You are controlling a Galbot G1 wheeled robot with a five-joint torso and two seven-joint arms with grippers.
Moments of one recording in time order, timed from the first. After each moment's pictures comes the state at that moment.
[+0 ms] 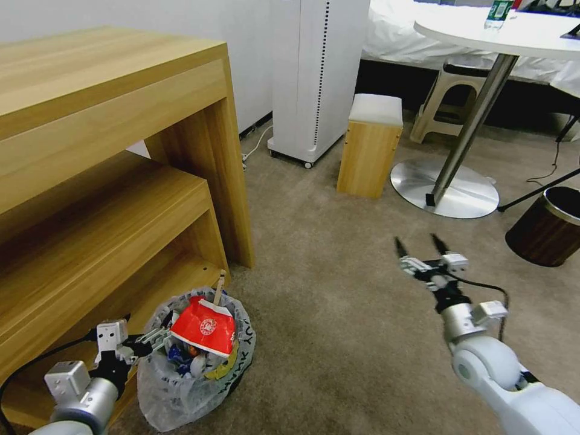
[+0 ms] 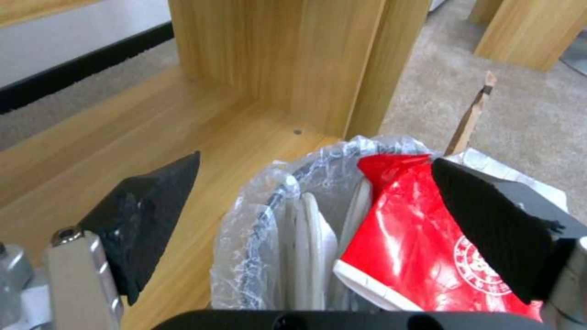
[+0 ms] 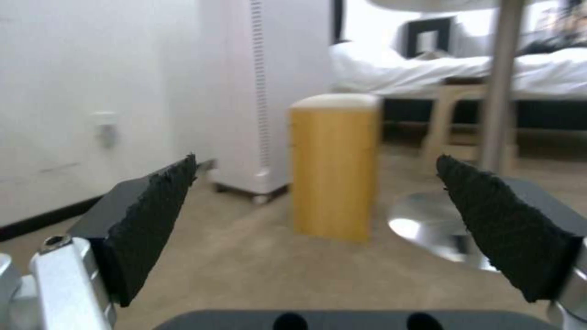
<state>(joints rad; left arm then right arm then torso) 1.79 -1.29 -0.85 -2.25 -0.48 0.36 0.03 -1.34 0.82 0.40 1.81 0.65 0.37 0.24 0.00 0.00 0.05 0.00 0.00</state>
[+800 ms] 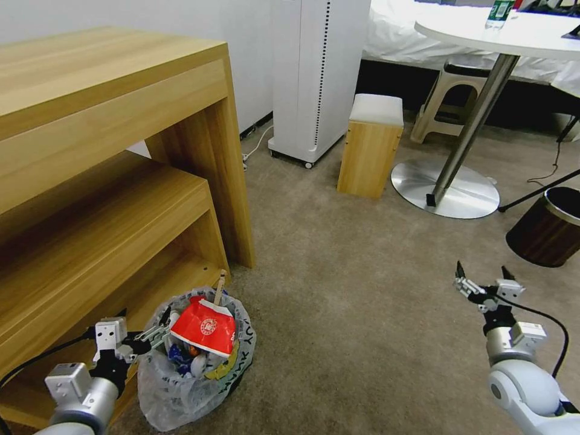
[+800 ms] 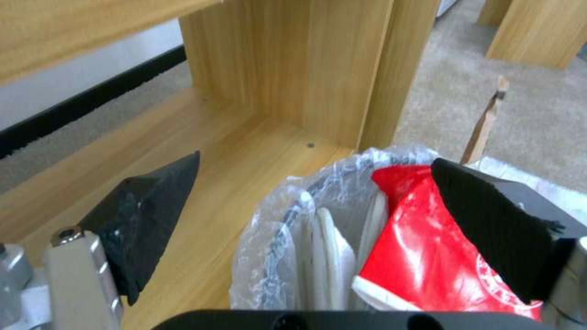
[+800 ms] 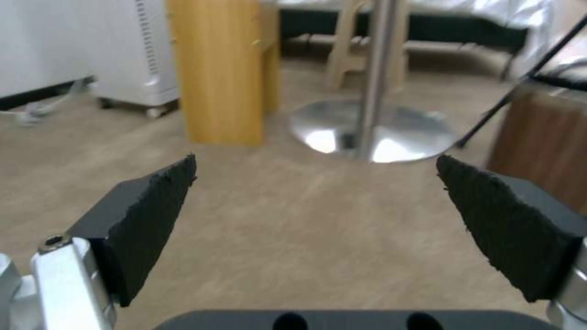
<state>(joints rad) 1.79 -1.31 -0.84 -2.24 -0.39 0.31 0.04 -1.42 0.87 0.51 1.67 0.67 0.25 0.26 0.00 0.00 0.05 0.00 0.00</state>
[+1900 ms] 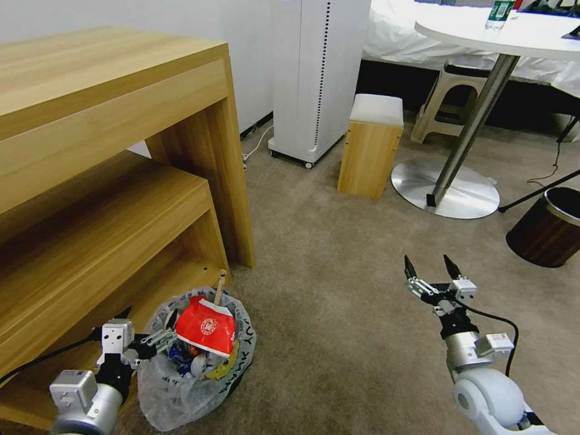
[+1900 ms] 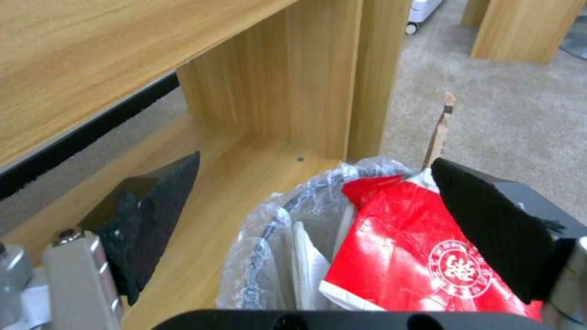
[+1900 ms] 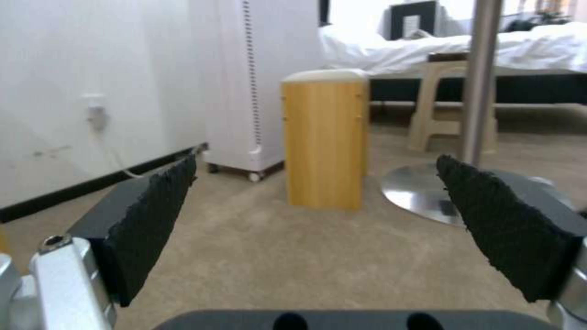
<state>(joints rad) 1.84 -1.34 -0.83 -2.34 -0.30 0.31 0.05 -1.46 1.05 0.48 1.82 0.49 0.36 0.16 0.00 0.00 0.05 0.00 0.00</state>
